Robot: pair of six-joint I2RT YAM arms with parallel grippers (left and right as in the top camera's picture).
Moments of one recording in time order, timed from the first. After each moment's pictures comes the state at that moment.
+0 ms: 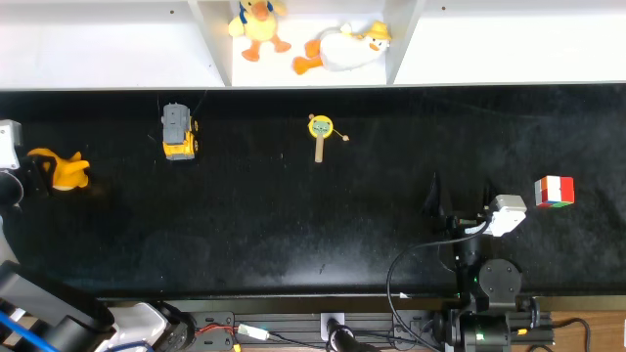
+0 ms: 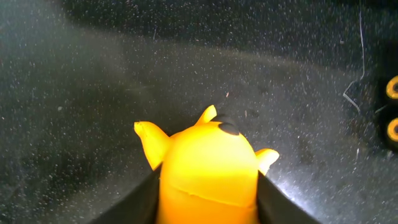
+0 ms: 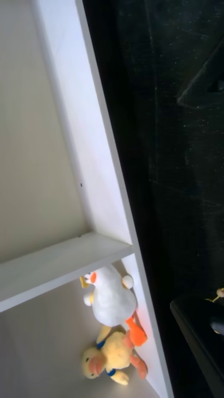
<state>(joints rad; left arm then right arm) 0.88 1.57 1.10 -0.60 0.46 0.57 0.00 0.01 0.02 -0.02 -0.02 0.28</state>
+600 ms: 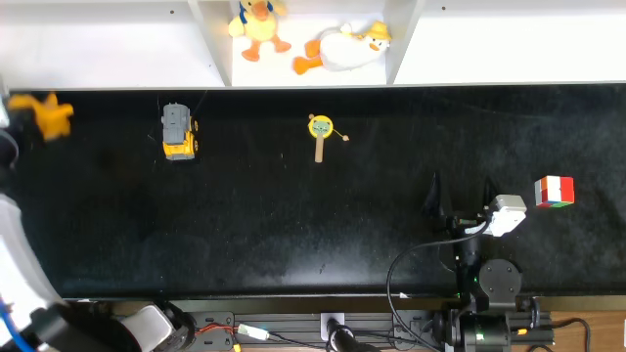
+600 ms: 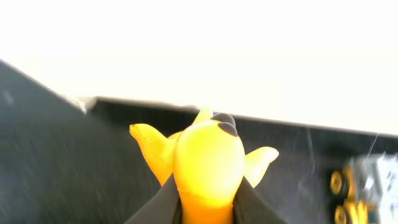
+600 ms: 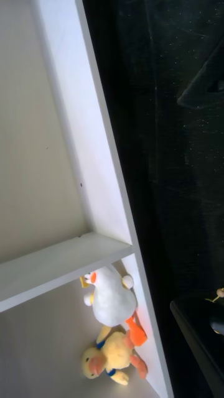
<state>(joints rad) 0.68 1.41 1.20 -0.48 0.35 0.36 0.00 0.01 0.02 -0.02 -0.02 0.28</state>
